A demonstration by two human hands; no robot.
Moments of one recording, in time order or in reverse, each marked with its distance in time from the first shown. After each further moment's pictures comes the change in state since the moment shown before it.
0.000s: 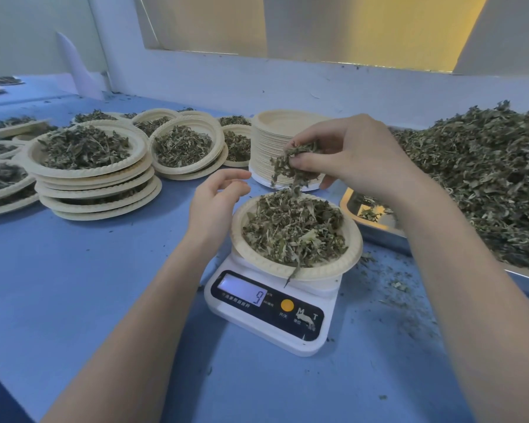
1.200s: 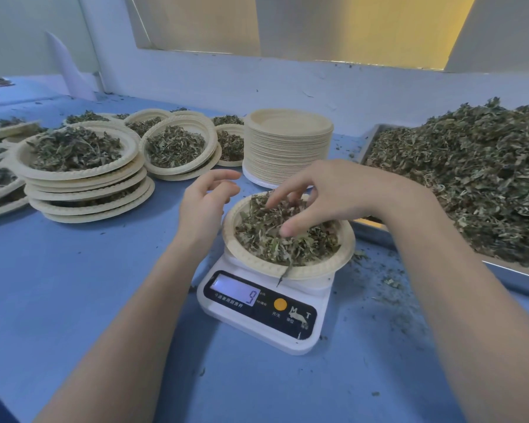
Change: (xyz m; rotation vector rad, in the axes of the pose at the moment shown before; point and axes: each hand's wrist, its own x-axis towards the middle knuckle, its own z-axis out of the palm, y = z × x) left_hand 0.004 -0.006 -0.002 0.004 0.020 0.005; right_hand -0.005 0.003 0.005 -0.374 -0.577 0.049
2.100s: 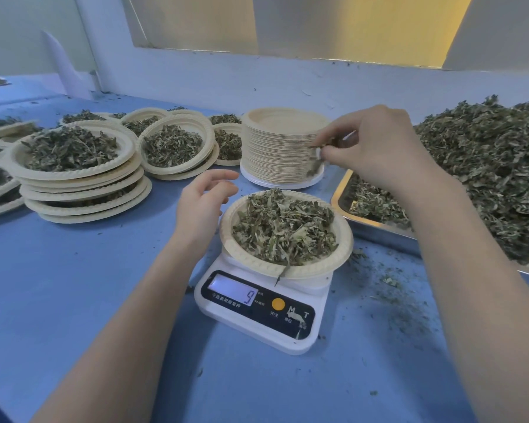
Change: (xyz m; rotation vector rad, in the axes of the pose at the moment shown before) left_hand 0.002 -0.002 -0.001 -0.001 -0.017 -0.006; right_hand -0.006 0.023 -0.019 0.075 0.707 0.079
